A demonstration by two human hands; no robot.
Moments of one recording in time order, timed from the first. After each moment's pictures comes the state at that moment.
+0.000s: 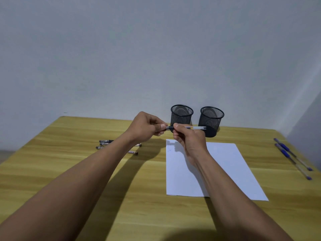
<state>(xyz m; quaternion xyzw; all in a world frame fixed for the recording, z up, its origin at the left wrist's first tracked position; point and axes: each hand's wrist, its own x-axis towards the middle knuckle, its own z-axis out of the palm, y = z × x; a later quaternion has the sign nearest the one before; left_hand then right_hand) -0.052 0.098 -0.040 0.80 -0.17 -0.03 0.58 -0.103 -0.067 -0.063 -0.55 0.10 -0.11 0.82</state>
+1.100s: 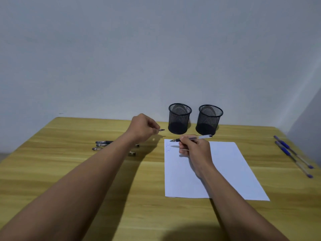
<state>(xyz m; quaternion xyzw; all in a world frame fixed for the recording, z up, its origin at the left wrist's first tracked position) -0.021 0.093 -0.063 0.91 -0.13 0.03 0.40 -0.104 -0.094 -0.112 -0.62 0.14 -0.11 0.77</state>
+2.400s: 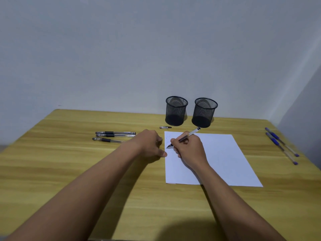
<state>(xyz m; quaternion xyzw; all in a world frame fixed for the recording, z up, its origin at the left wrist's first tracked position) -0.072 0.078 -0.090 0.96 -0.22 -0.11 0.11 -0.132 -0.091 -0.120 -0.82 0.10 -0.12 0.55</state>
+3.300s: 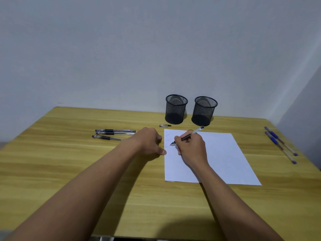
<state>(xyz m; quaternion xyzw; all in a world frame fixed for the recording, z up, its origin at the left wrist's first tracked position) -0.071 0.076 -0.092 0.96 -0.21 -0.12 0.12 -0.135 -0.090 -0.119 -0.82 0.16 -0.15 0.52</state>
